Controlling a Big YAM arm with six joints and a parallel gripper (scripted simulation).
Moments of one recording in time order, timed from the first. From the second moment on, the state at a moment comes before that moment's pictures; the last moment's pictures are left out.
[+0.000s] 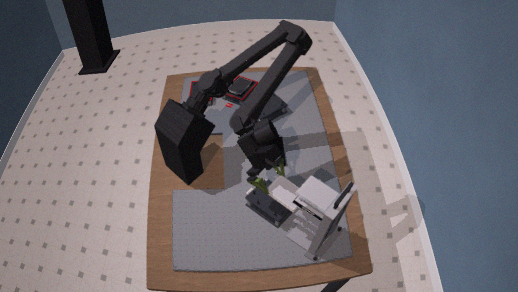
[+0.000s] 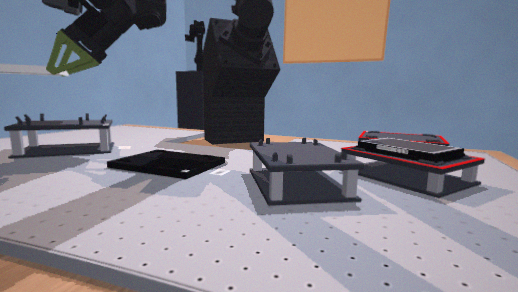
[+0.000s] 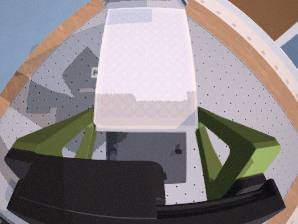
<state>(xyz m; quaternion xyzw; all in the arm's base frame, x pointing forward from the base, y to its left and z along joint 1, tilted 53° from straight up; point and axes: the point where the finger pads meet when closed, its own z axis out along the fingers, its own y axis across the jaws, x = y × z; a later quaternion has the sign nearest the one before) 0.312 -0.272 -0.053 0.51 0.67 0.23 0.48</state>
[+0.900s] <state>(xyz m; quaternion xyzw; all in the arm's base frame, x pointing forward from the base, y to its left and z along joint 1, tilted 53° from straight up) 0.294 -0.243 -0.057 0.51 0.67 0.23 0.48</state>
